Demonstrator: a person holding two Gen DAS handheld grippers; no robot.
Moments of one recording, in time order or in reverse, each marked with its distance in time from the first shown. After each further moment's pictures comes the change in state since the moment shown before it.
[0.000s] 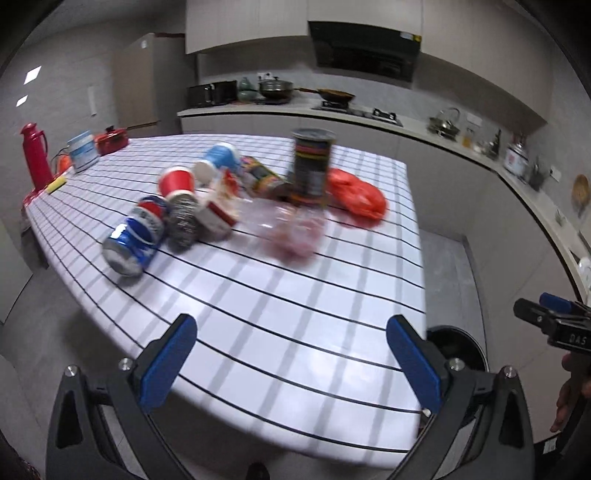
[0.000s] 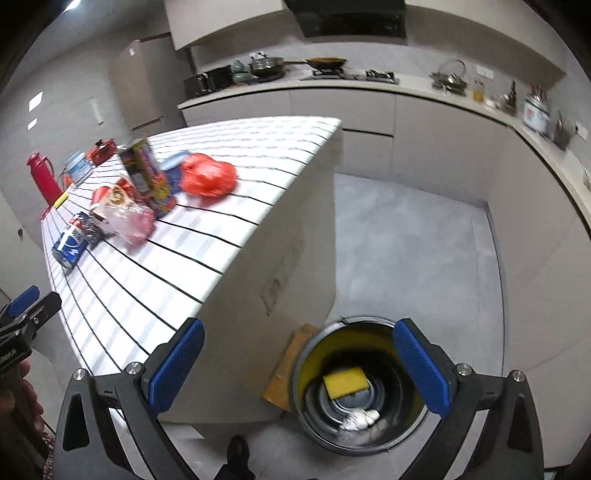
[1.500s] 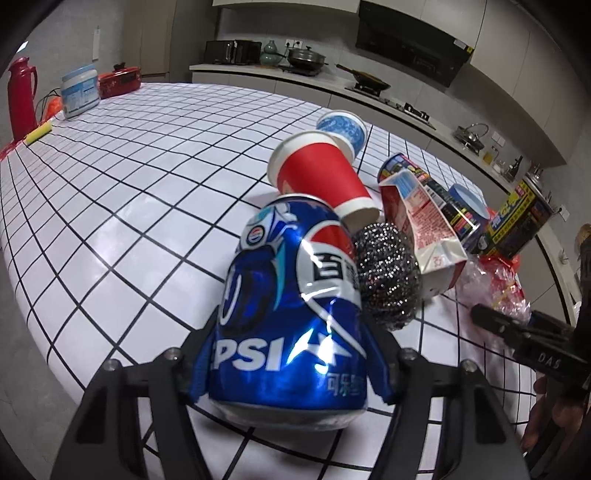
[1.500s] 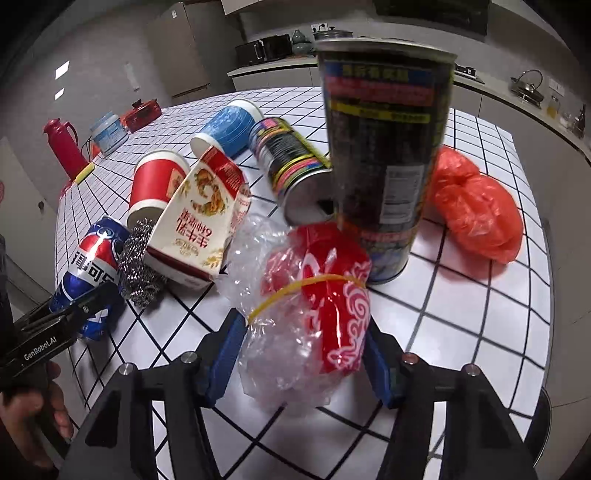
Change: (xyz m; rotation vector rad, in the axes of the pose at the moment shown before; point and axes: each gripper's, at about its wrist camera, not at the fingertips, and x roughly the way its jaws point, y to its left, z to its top) left arm 0.142 0.207 0.059 -0.112 0.135 -0.116; right arm 0.175 0.249 0.082 -0.084 0.109 0.124
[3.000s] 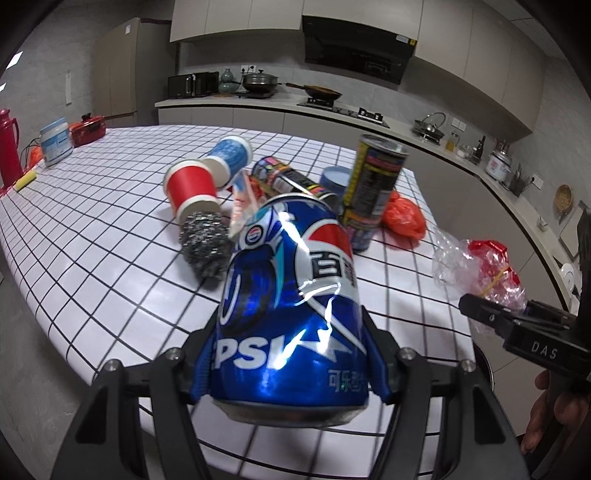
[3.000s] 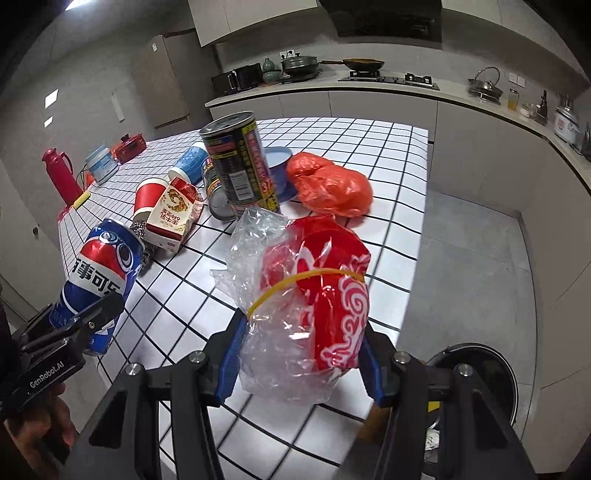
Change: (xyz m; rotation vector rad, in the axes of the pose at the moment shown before) left arm -0.064 -0.130 -0.049 0.130 -0.091 -0.026; right arm -0.116 -0.080 -0.065 0.075 -0.111 -0.056
